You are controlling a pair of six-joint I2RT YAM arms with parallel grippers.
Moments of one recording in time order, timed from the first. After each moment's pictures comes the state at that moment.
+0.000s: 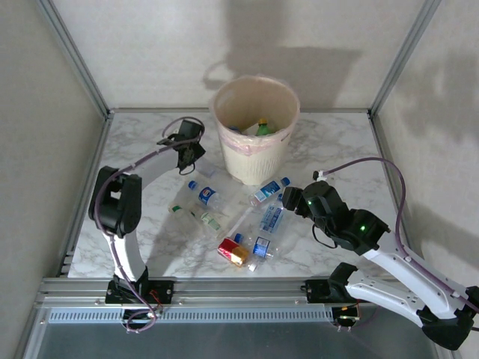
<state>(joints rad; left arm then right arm) -0.32 1.87 1.38 -0.46 -0.26 -1.00 0.86 0.80 0.89 -0.81 0.42 0.82</state>
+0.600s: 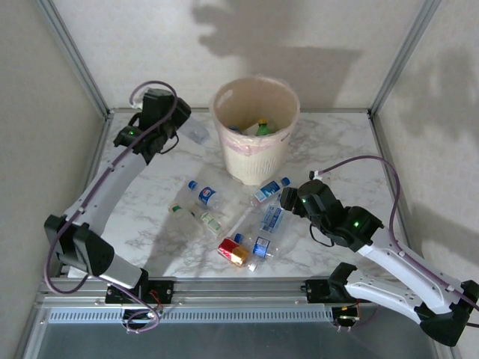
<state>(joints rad) -0.33 1.50 1.57 -0.57 -0.27 -0.97 0.86 0.85 0.89 -0.81 0.42 0.83</state>
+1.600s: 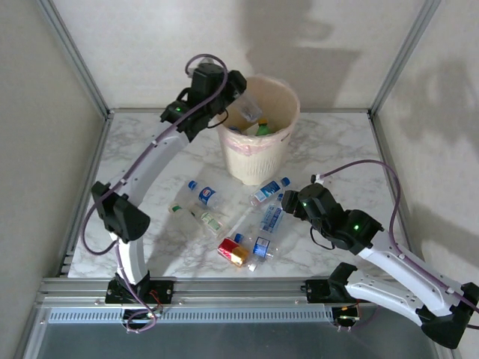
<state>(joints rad) -0.56 1.91 2.09 -0.54 -0.20 -0.96 0.86 0.82 0.84 -0.81 0.42 0.86</state>
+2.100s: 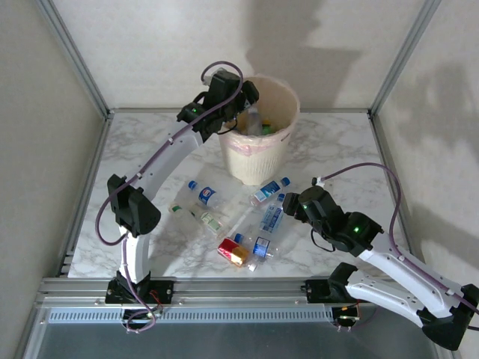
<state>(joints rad) -0.59 2.00 2.15 -0.62 -0.23 -0.93 0.86 0.80 0.81 -0.81 0.42 0.87</state>
